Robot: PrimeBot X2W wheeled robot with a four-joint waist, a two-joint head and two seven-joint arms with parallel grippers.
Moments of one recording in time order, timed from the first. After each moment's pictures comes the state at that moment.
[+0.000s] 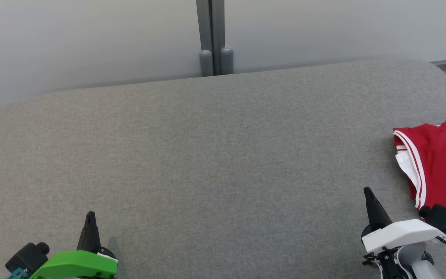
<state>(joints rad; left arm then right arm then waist) 0.00 0.04 0.02 0.28 -0.85 -0.07 -0.09 -0.11 -0.04 -0.03 0.38 0.82 0.13 -0.09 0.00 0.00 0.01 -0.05</state>
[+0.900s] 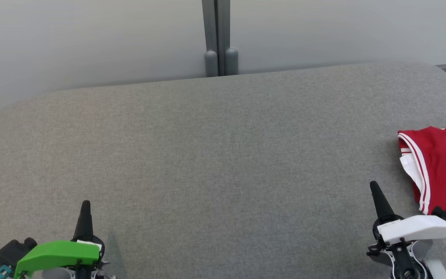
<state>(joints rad) -0.04 0.04 0.06 0.26 -1.15 -0.08 -0.01 -0.11 -0.04 -0.06 0.33 1.13 0.13 -0.01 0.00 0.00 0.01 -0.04</state>
